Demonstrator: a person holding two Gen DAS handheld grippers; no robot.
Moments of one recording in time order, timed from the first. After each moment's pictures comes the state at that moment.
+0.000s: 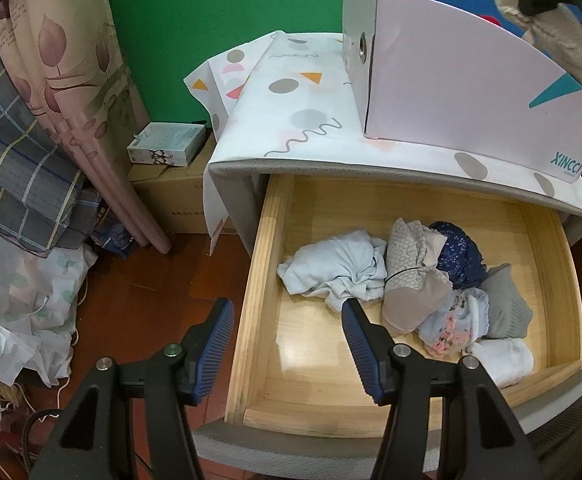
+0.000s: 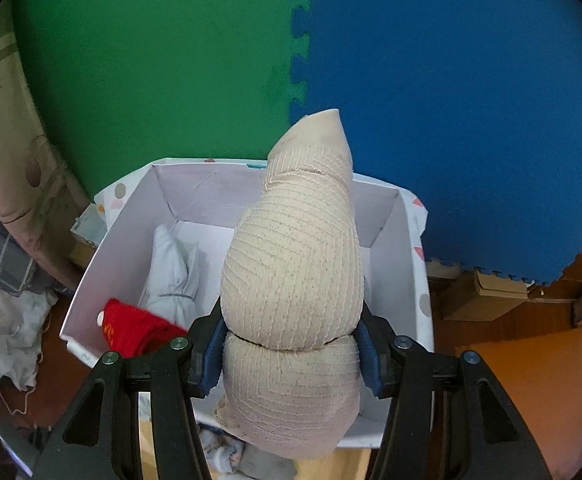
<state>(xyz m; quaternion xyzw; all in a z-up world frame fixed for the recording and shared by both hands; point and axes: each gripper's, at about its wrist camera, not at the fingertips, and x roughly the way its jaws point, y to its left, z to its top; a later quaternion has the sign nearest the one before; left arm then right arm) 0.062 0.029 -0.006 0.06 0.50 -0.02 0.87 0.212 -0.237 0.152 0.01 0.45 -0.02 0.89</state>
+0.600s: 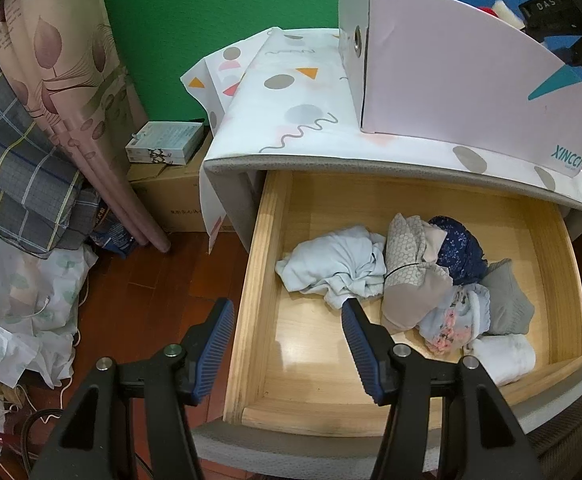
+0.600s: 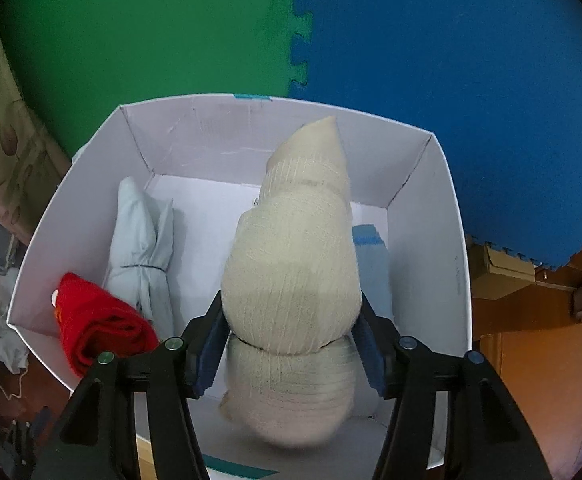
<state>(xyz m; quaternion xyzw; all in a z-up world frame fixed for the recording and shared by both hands) 0.062 0.025 -0.009 0.07 0.50 -0.02 0.86 0.237 -0.238 0.095 0.00 0.51 -0.02 0.86</state>
